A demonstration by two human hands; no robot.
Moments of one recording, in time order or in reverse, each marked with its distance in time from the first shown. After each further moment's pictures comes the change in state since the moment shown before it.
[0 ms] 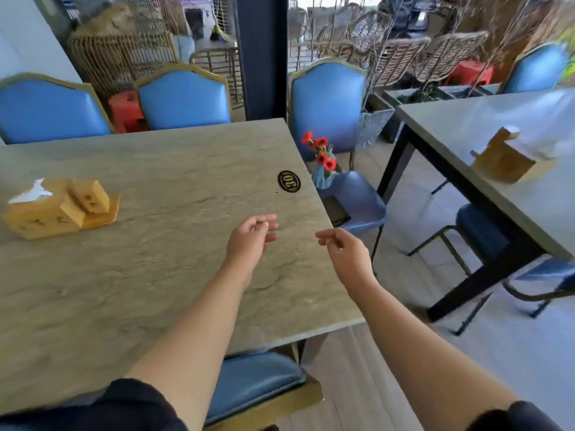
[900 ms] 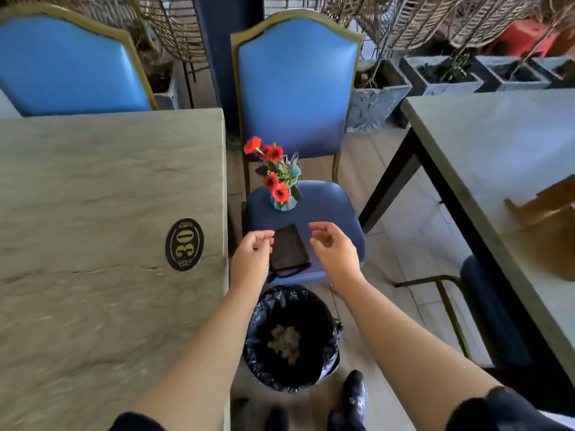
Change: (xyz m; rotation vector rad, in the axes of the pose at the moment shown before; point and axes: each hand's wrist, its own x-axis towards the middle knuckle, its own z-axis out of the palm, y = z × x) left_hand 0.294 -0.049 0.283 0.129 0.152 -0.126; right_hand 0.391 0.133 -0.077 0.030 -0.140 0.121
